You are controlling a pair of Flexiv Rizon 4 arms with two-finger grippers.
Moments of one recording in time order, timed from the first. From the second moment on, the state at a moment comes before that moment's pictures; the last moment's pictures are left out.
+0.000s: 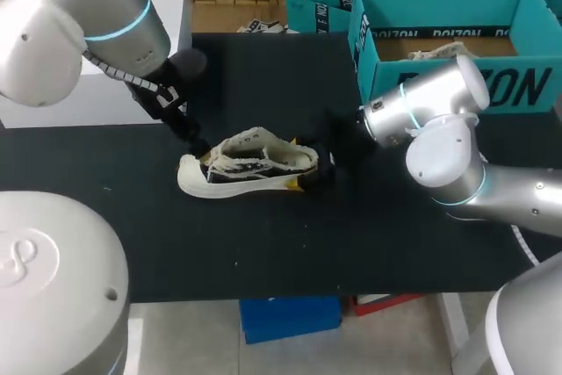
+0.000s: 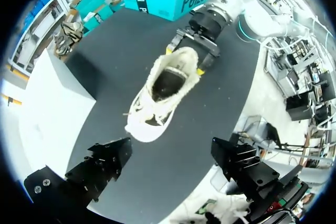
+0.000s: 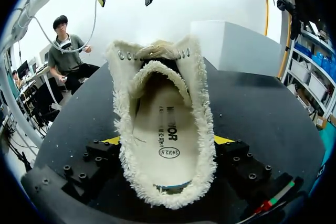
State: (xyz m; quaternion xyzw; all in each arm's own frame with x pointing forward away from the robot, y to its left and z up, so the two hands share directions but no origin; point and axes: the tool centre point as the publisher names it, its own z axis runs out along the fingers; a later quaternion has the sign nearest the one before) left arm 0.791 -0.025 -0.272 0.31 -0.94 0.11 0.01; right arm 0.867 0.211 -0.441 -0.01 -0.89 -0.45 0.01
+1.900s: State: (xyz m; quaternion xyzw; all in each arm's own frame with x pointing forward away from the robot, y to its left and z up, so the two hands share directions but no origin) left arm 0.852 -0.130 -0.356 0.66 -0.74 -0.12 -0.10; right arm 0.867 0.211 -0.441 -0.01 -0.89 -0.45 0.01
